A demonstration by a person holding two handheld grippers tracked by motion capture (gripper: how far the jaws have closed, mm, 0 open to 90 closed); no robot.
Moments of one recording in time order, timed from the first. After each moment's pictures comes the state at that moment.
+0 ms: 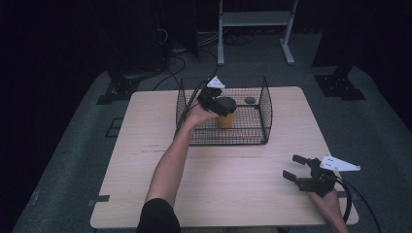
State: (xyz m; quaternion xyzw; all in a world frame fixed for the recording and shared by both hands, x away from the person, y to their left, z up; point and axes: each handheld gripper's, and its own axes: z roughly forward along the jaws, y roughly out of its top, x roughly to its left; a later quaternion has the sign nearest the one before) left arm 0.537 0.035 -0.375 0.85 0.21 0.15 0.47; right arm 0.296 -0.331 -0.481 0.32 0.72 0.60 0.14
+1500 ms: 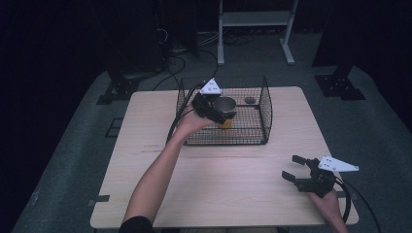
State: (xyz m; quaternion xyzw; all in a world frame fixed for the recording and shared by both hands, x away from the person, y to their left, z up) left arm 0.473 0.049 -0.338 0.84 0.16 0.16 0.49; right arm 0.295 -0.328 -0.481 0.32 0.72 0.59 0.15
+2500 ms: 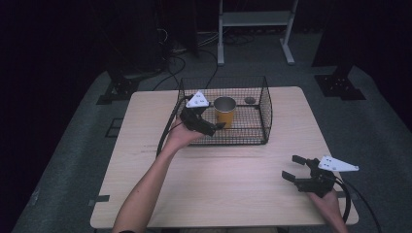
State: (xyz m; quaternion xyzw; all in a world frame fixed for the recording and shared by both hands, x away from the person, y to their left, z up) left arm 0.440 0.084 -0.356 0.83 0.19 0.16 0.50; right arm 0.295 -0.328 -0.481 0.32 0.72 0.59 0.15
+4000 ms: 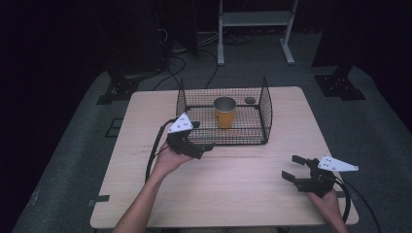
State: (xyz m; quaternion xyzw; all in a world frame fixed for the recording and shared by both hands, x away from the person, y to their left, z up) left arm 0.383 0.122 -0.388 0.81 0.21 0.14 0.53; right arm 0.295 -0.328 -0.481 0.33 0.73 0.59 0.15
